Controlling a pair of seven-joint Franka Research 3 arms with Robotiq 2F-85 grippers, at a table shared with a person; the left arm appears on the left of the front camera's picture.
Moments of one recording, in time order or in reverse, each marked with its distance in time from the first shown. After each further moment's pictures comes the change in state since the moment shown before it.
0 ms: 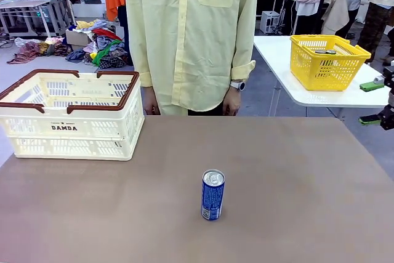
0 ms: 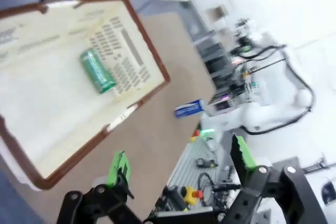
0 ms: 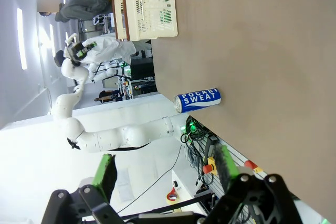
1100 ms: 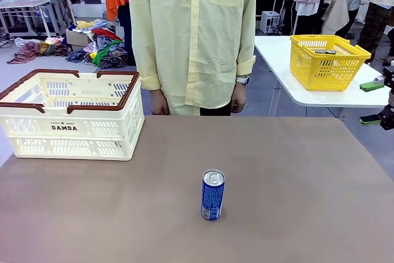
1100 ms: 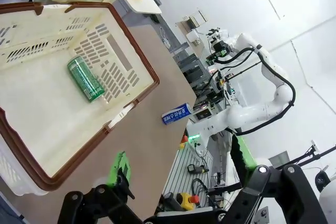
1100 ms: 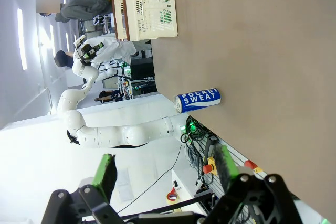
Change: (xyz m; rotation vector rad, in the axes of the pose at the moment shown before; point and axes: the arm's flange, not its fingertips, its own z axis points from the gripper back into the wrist) left arm -0.023 0.037 0.007 -0.113 -0.051 -0.020; right arm 0.000 0.000 0.000 0.000 0.000 0.000
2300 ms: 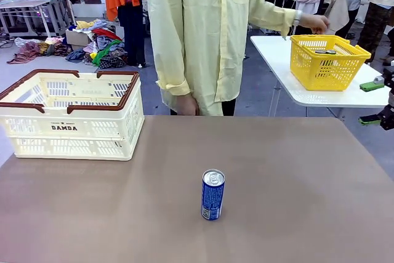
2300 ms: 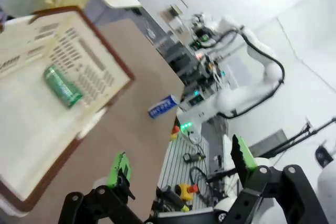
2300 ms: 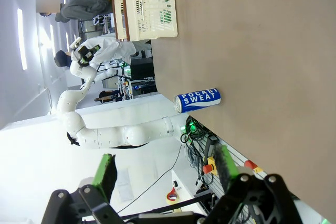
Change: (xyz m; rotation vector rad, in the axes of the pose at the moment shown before) left arm 0.007 -0.037 -0.020 -0.078 0.085 -0.121; right arm 0.000 0.000 0.000 0.000 0.000 0.000
